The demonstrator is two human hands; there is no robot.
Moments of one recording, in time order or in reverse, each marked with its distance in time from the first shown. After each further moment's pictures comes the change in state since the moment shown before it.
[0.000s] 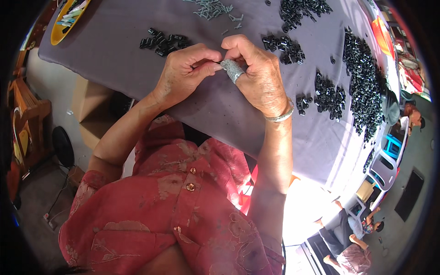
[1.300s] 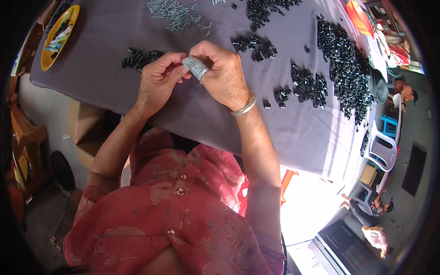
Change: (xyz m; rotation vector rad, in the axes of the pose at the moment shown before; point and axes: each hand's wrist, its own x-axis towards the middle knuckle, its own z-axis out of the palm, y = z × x) left_hand 0.001 -0.001 -0.001 -0.215 0.022 -0.115; right_hand 0.003 0.006 0.019 0.252 0.126 0.099
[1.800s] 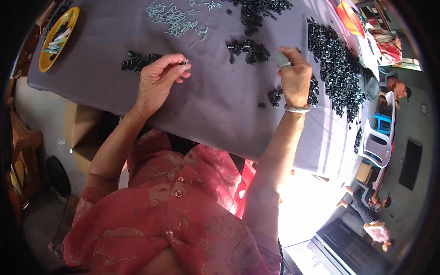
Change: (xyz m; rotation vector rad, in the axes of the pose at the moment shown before) left_hand 0.002 0.001 -0.001 -0.106 0.027 -0.030; right_hand -0.021 0.012 -0.124 -0.195 0.459 0.258
